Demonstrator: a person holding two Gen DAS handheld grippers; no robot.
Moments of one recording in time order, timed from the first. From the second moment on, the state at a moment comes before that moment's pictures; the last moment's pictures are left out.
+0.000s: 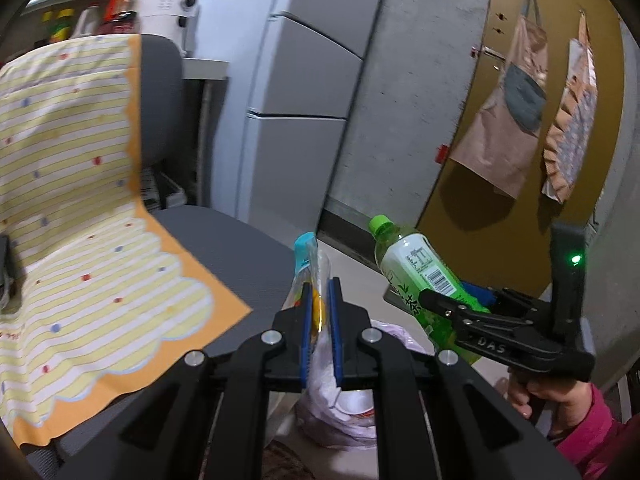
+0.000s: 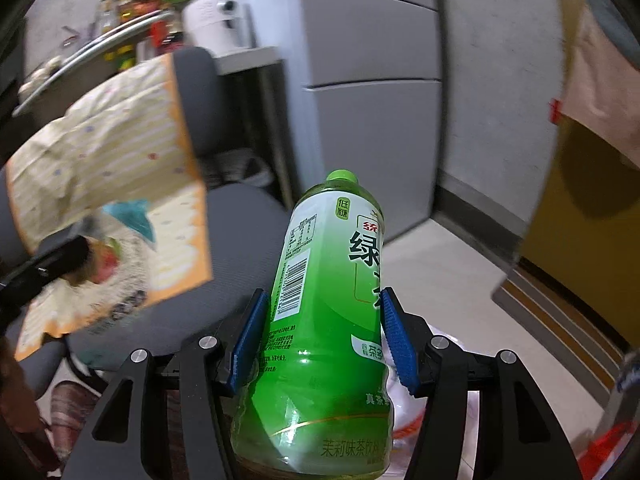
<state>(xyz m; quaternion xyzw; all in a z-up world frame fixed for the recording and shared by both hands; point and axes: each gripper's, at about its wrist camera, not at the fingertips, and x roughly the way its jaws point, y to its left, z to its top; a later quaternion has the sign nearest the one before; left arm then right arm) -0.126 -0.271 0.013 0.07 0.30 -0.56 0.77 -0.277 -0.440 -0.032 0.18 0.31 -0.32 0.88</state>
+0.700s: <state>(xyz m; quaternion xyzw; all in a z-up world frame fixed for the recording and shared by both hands) -0.163 -0.331 -0.011 0.12 0.31 -0.60 0.73 -0.331 -0.482 -0.025 0.21 0.25 -0.35 0.88</state>
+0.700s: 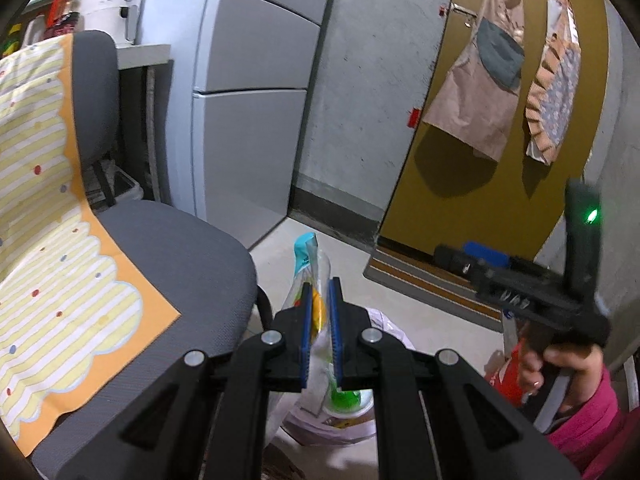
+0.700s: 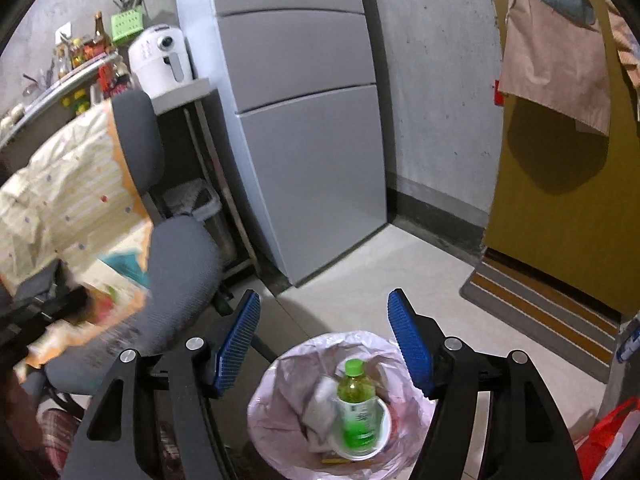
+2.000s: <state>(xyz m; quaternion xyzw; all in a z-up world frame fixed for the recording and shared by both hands) -0.168 -0.359 -0.058 0.20 0.33 -0.59 0.71 -0.340 -0.476 -0.014 0.22 0.22 -0.35 0.88</state>
